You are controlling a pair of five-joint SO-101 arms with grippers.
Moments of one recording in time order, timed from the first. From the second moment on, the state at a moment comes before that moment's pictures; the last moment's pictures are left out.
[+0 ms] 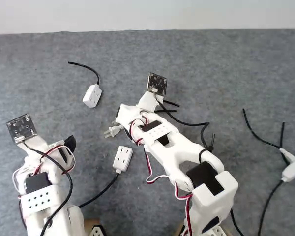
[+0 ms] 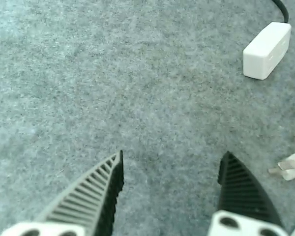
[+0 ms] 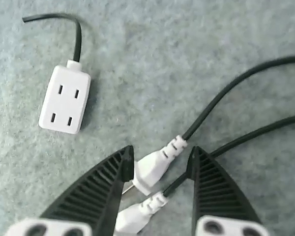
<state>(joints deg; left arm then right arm) -26.2 -59.7 78.5 46.3 11.7 -34.2 14.0 29.0 9.6 -46.5</state>
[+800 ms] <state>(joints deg) -26.1 -59.7 78.5 46.3 11.7 -34.5 21.6 20.9 13.4 -47.2</state>
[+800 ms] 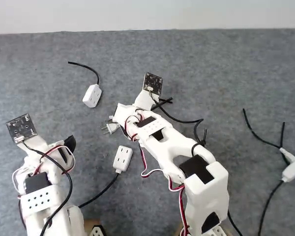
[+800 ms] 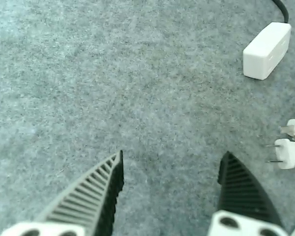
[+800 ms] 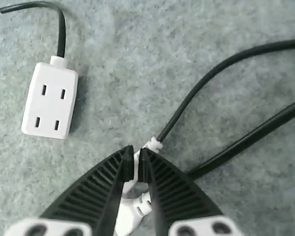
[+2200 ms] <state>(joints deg) -26.3 -59.7 79.3 46.2 11.7 -36.7 30.8 5.9 24.4 -44.7</state>
